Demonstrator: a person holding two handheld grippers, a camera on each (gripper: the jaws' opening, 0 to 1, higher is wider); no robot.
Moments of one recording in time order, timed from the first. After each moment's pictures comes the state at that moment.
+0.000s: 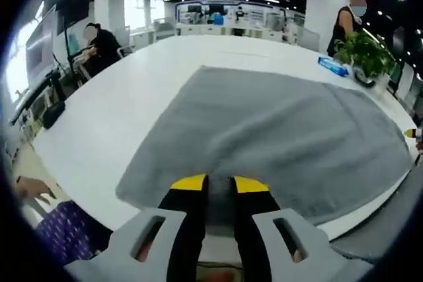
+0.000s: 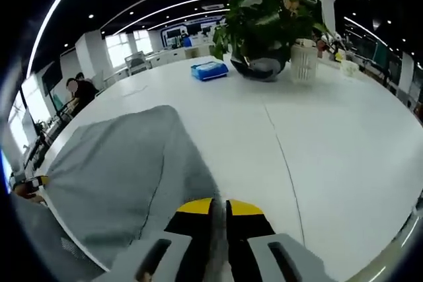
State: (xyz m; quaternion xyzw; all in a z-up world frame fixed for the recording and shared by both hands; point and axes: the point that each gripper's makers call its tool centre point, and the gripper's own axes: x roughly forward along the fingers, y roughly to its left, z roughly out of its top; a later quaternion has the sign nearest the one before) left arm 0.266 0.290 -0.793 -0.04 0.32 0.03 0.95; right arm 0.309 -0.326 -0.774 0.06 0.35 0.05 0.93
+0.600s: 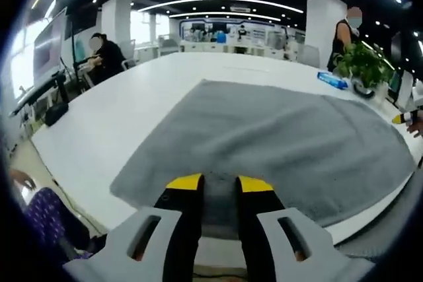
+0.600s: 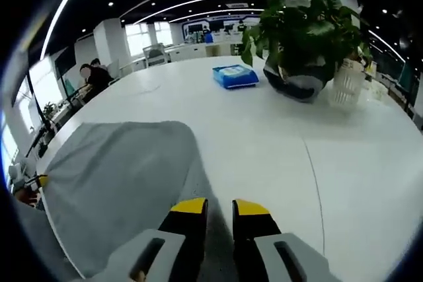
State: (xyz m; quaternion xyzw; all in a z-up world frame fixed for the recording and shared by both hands) left arm 0.270 0.294 -0.799 -0.04 0.26 0.04 0.97; right arm 0.382 -0.292 -0.785 0.02 0.37 0.10 0.92
